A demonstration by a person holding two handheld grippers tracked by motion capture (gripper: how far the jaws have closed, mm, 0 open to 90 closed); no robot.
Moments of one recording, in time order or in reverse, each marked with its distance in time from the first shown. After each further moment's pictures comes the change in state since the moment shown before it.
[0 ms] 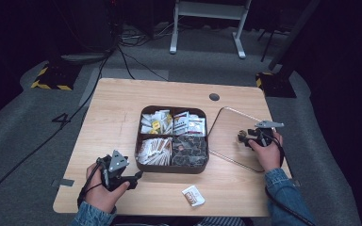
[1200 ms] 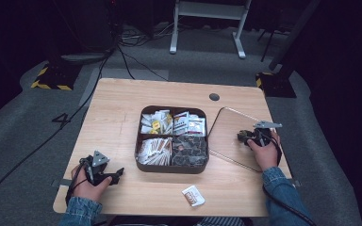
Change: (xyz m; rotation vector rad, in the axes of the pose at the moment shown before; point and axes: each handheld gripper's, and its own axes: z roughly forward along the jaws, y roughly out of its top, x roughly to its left) left arm 0.063 -0.054 0.033 0.048 0.099 -0.117; right arm -0.001 -0.005 0.010 -0.018 0.017 0.020
